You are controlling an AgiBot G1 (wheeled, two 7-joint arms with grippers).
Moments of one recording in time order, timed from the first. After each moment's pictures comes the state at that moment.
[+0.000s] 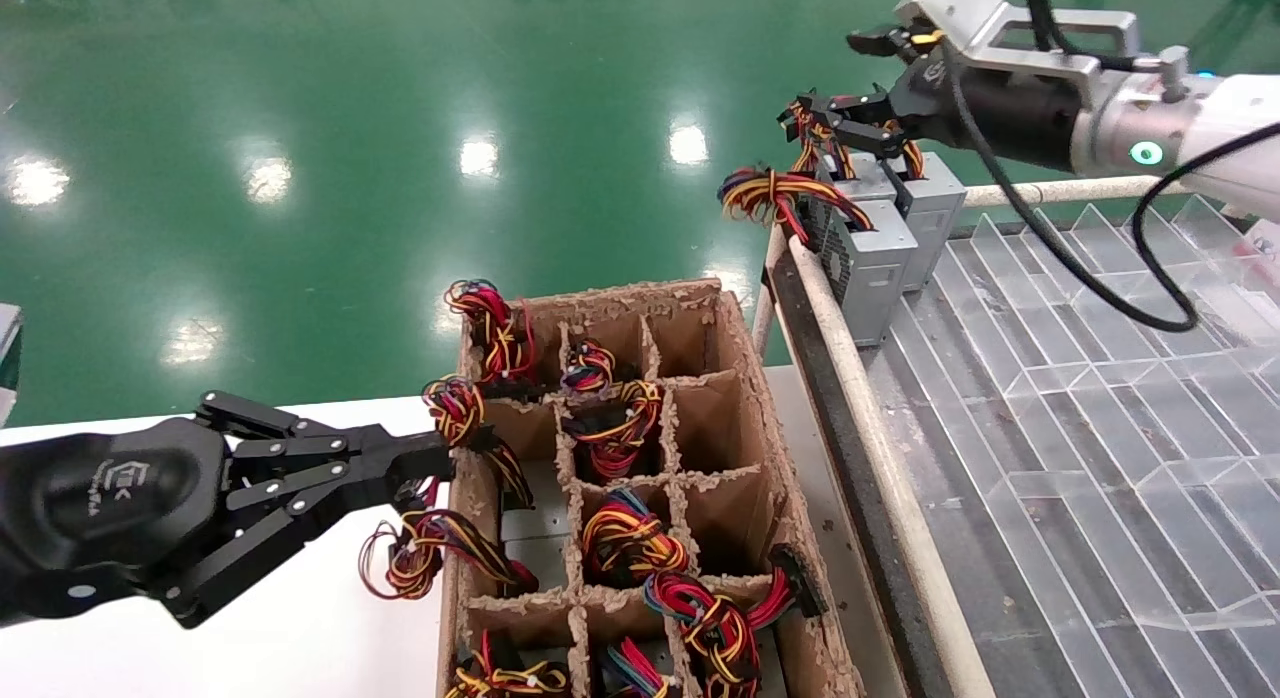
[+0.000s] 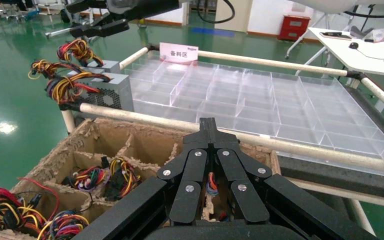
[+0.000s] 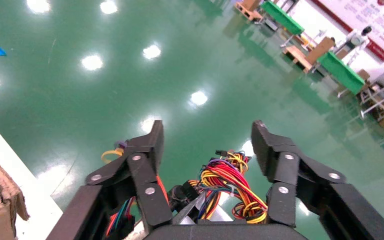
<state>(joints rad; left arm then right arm) -1.07 0.53 0.42 -1.20 0.59 1.38 -0.09 1.80 -1.07 -0.44 0.40 -1.45 -0.92 -0.24</state>
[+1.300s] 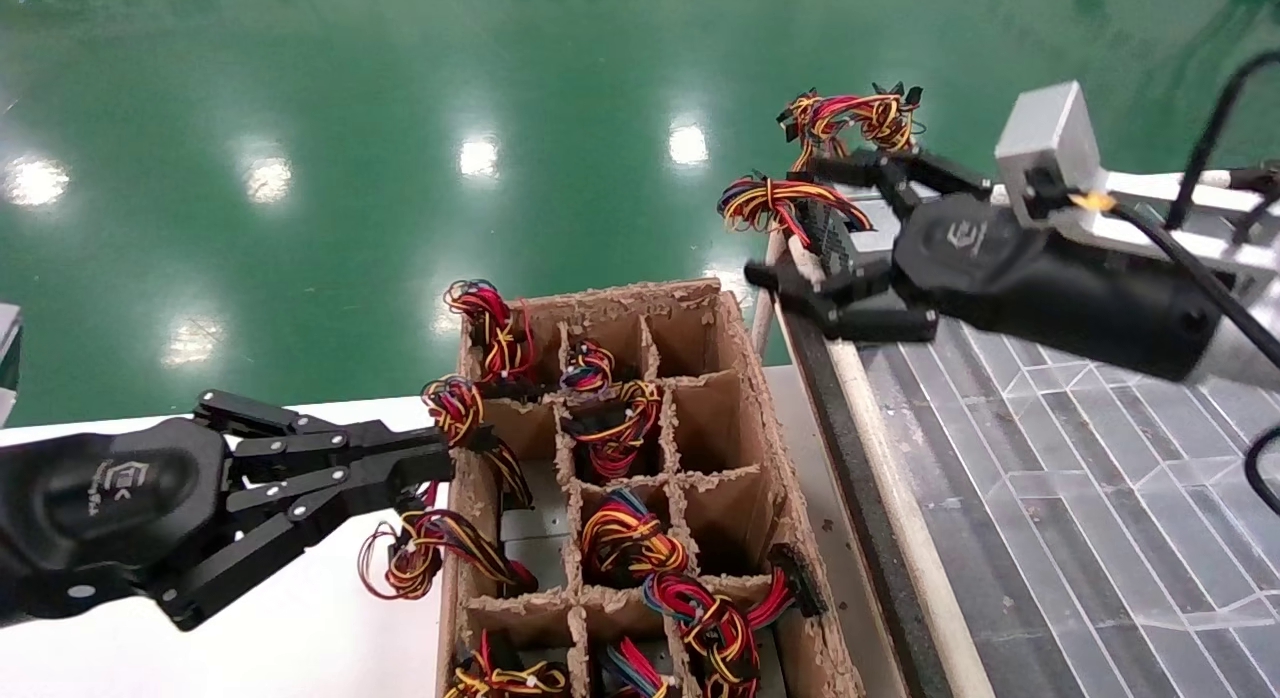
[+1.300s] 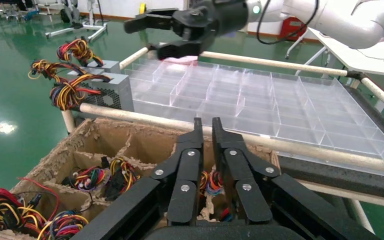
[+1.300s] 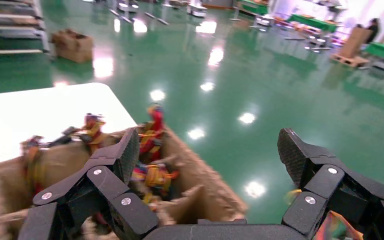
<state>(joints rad) -1.07 0.53 0.42 -1.20 0.59 1.38 -0.09 1.38 -0.80 -0.34 0.92 -1.02 -1.26 0.00</state>
